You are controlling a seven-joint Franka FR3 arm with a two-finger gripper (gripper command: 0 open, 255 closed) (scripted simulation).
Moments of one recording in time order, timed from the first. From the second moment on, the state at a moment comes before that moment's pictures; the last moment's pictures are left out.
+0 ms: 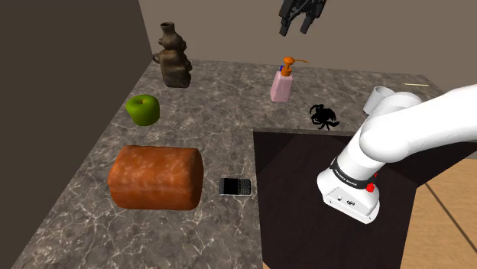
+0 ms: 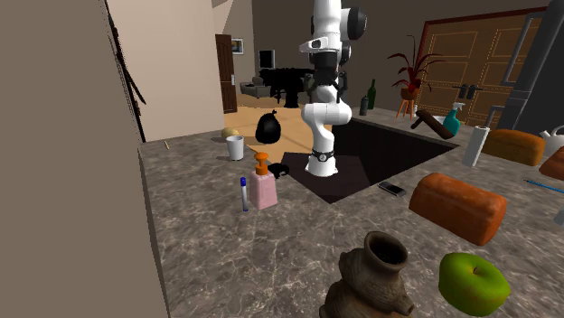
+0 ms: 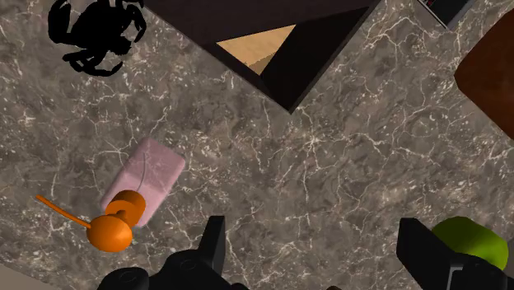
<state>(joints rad) -0.02 -0.75 -0.06 -2.33 0.01 1.72 0.15</state>
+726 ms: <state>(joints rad) -0.04 -0.64 -0.26 -2.39 -0.06 1.88 -0.12</state>
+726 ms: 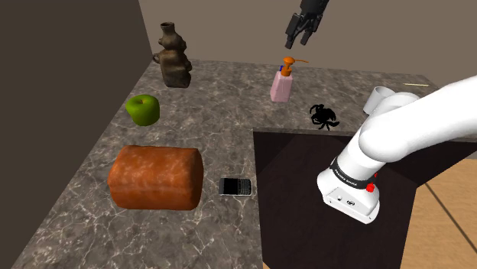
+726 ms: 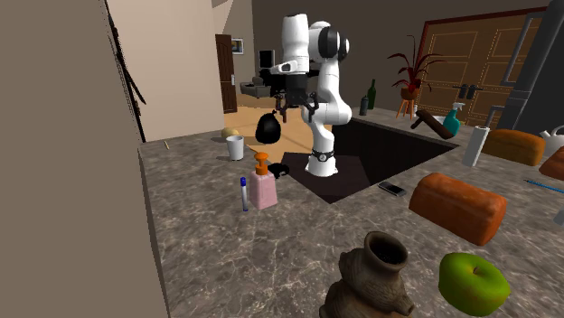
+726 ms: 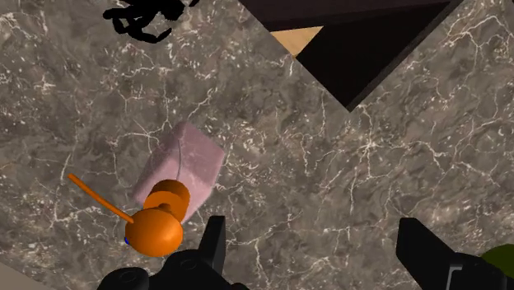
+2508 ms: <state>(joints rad) 0.00 -0.20 -0.55 -2.34 0.02 2.21 -0.58</state>
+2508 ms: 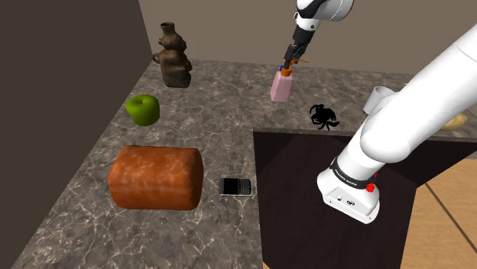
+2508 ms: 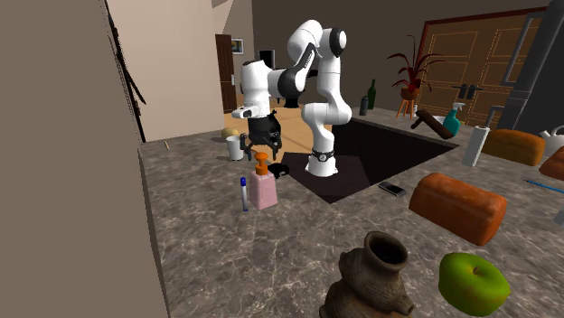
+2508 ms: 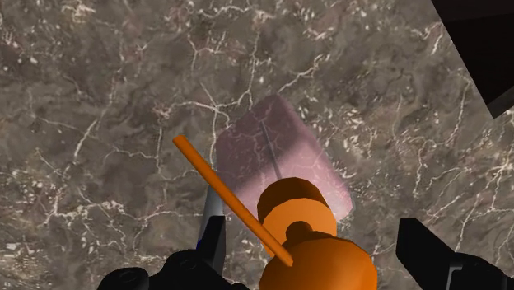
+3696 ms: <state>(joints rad) 0.00 -0.24 -0.54 -2.28 0.00 2.11 -0.55</state>
